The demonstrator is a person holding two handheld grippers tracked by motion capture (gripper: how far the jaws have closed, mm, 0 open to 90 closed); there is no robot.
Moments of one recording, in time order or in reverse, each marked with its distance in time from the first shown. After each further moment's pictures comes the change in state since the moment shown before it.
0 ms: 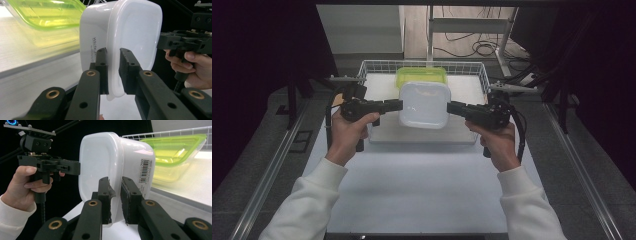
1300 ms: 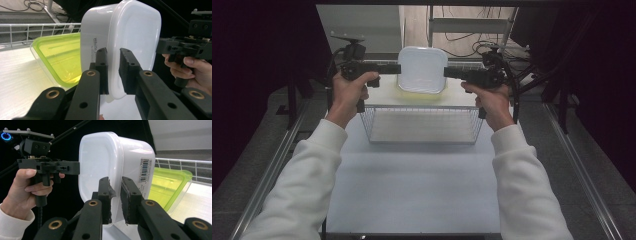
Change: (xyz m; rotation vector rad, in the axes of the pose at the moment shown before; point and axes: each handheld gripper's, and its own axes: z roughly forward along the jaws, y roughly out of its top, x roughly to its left) left arm 0.040 0.080 0.017 -0.017 0.007 -0.051; right arm -0.040 0.075 0.037 0.014 0.003 0.060
